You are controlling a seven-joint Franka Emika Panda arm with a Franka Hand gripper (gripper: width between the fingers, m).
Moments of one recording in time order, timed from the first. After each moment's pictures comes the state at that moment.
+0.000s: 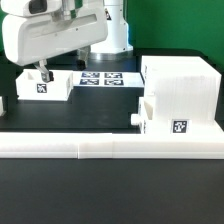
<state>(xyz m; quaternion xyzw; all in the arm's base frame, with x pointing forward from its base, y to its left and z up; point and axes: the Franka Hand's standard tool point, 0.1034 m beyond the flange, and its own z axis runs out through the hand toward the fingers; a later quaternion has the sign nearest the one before) 0.491 -0.095 0.067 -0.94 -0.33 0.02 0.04</state>
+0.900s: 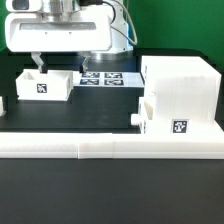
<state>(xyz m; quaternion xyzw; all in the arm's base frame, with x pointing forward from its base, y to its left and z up) 0.437 -0.101 0.055 -1.00 0.06 0.00 0.02</state>
